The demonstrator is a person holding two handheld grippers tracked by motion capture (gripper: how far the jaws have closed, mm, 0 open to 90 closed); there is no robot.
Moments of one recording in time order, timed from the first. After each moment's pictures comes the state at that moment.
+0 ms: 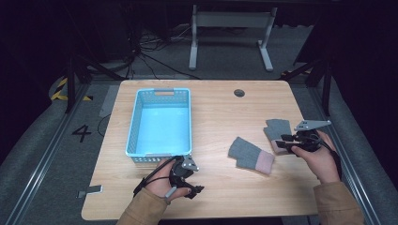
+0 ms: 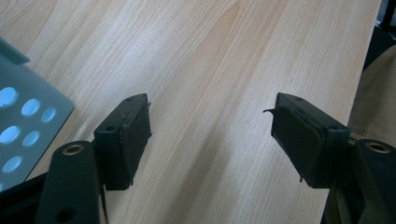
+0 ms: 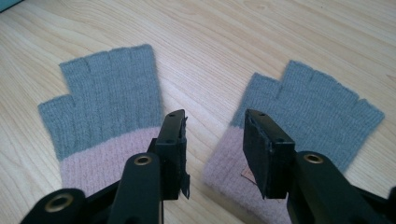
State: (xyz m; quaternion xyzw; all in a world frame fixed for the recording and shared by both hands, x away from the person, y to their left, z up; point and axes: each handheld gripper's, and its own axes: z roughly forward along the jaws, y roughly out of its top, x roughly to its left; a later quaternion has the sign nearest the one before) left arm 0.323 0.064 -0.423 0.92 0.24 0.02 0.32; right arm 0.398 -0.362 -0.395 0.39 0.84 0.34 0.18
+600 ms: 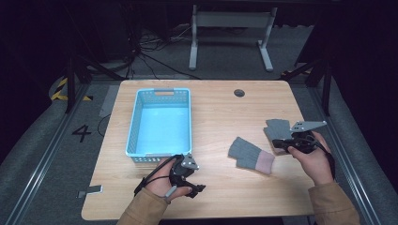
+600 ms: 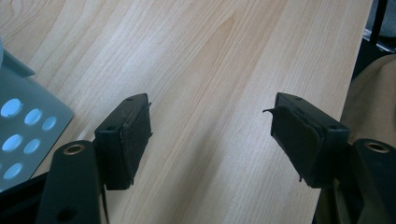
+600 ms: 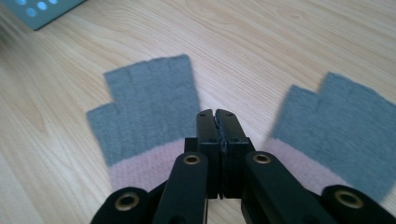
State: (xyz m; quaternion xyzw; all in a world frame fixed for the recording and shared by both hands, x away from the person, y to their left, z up) left arm 0.322 0.063 -0.418 0.91 0.24 0.01 0.33; right arm 0.388 -0.340 -0.387 0.37 0.85 0.35 0.15
